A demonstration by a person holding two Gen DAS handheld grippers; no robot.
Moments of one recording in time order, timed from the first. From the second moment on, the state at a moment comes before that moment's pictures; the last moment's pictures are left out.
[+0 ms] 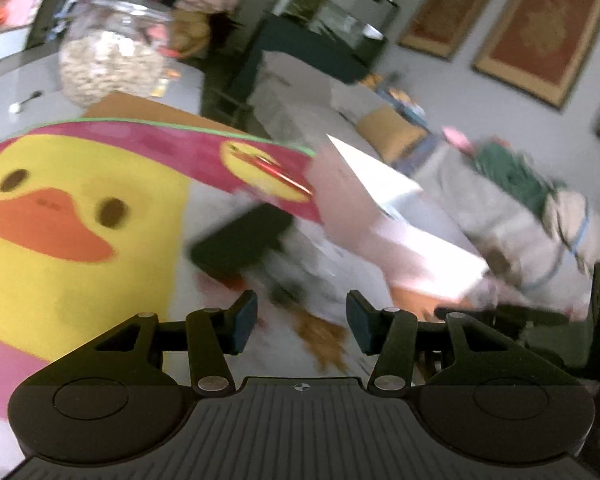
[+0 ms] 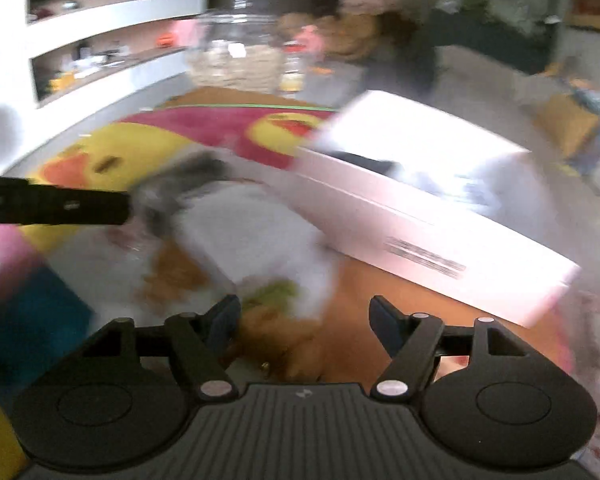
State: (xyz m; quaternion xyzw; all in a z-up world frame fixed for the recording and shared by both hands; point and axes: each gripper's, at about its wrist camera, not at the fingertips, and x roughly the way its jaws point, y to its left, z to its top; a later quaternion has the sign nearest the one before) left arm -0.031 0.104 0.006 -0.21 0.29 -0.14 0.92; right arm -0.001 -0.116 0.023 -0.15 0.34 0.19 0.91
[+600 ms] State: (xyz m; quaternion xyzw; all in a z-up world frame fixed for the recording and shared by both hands) left arm -0.060 0.057 0.025 -0.09 0.30 -0.09 0.94; right arm -0.051 -0.199 0.016 0.06 0.28 0.20 0.94
